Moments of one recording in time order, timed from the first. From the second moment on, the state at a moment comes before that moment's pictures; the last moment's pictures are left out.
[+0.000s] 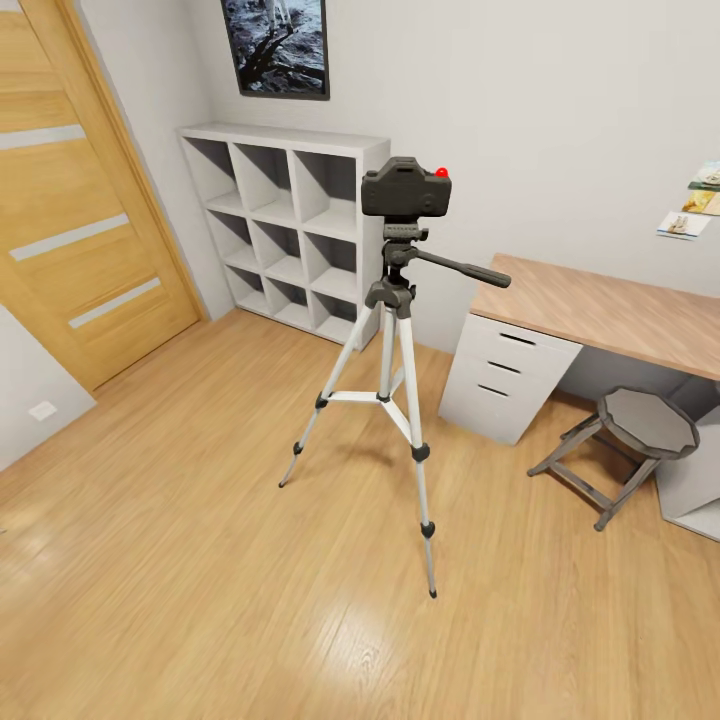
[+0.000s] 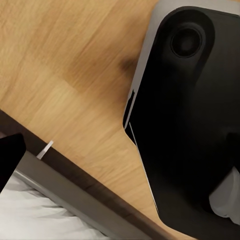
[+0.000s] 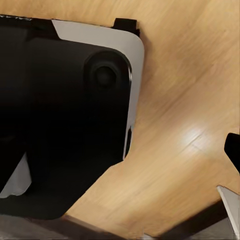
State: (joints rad) left arm -0.30 0.03 -0.86 0.00 1.12 0.05 0.16; right arm -0.36 -0.15 -0.10 -0.15 0.20 0.22 0.28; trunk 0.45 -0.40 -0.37
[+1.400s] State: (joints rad) left arm -0.25 0.03 -0.86 0.00 1.12 0.04 0.17; right arm -0.22 -0.17 -0.11 0.03 0.18 0.01 0.21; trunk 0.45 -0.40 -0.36
